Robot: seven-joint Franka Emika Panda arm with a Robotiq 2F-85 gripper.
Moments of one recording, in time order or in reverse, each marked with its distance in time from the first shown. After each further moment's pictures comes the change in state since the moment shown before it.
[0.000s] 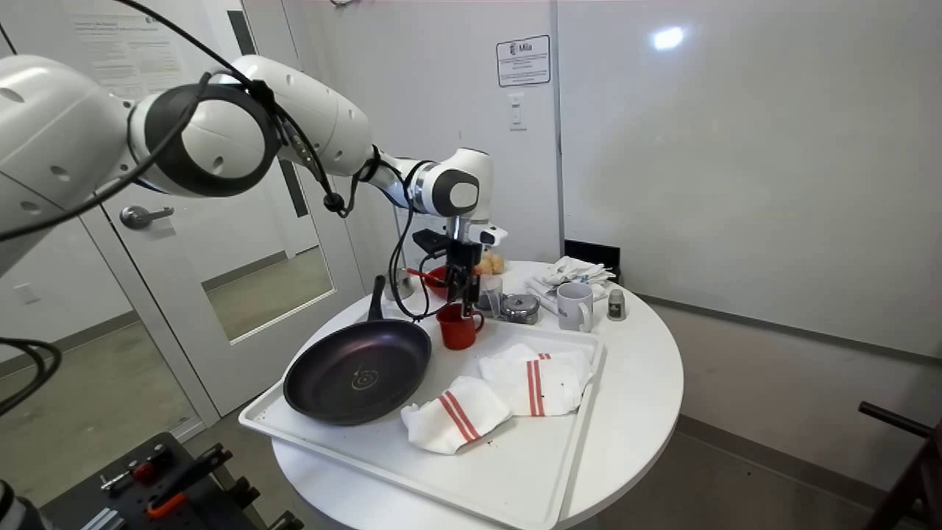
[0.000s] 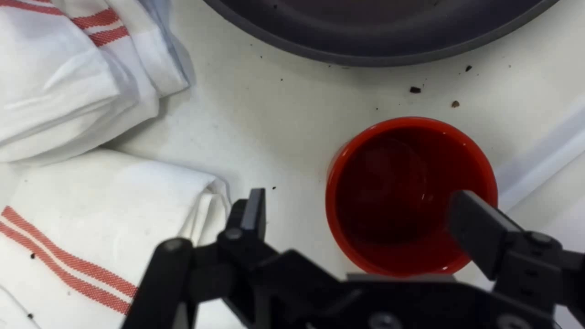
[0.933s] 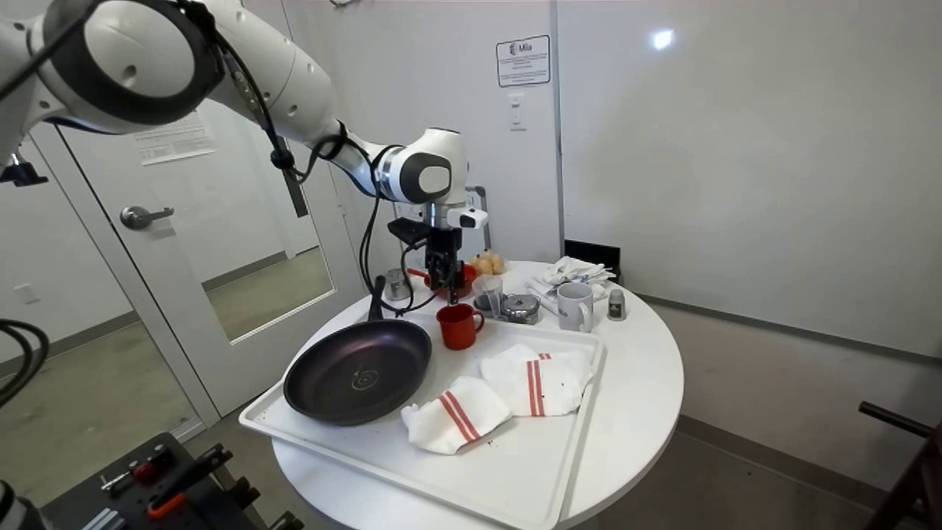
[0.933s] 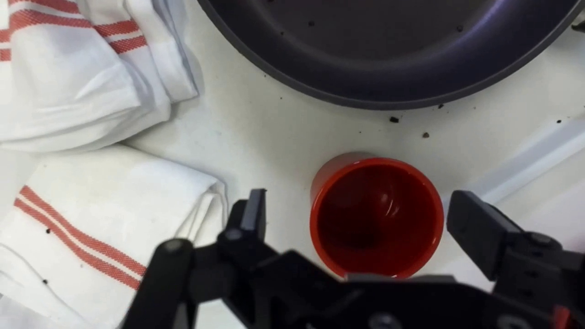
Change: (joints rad) arm 0.034 -0.255 0.003 -0.357 -0.015 0.199 -0.090
